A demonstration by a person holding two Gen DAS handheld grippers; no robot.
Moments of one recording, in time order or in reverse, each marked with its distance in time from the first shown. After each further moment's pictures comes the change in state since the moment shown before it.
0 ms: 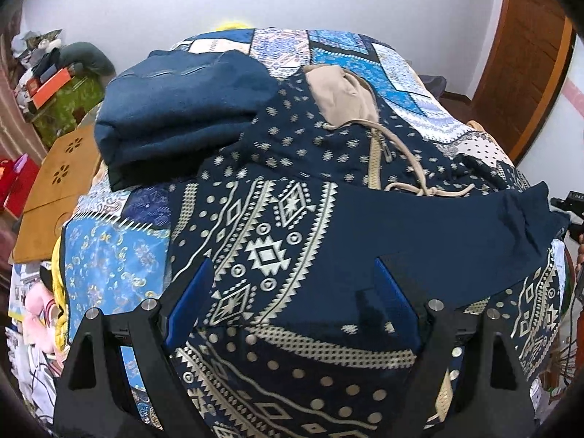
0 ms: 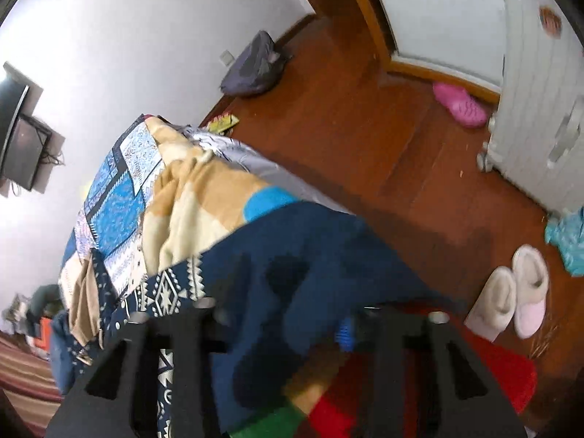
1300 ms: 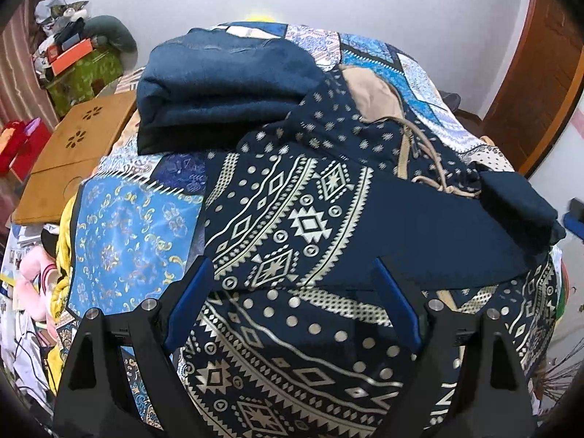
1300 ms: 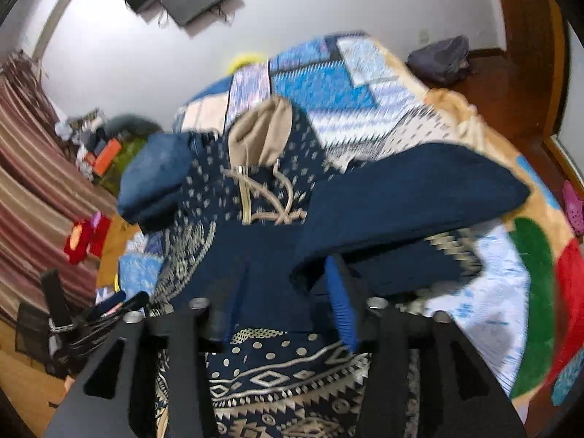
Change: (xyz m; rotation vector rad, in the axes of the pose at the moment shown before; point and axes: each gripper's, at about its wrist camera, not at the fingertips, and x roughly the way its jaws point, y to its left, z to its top) left arm -0.014 0.035 -0.026 -0.100 -0.008 -0.004; right arm -0.086 0.180 -0.155 -0.574 0.162 0.331
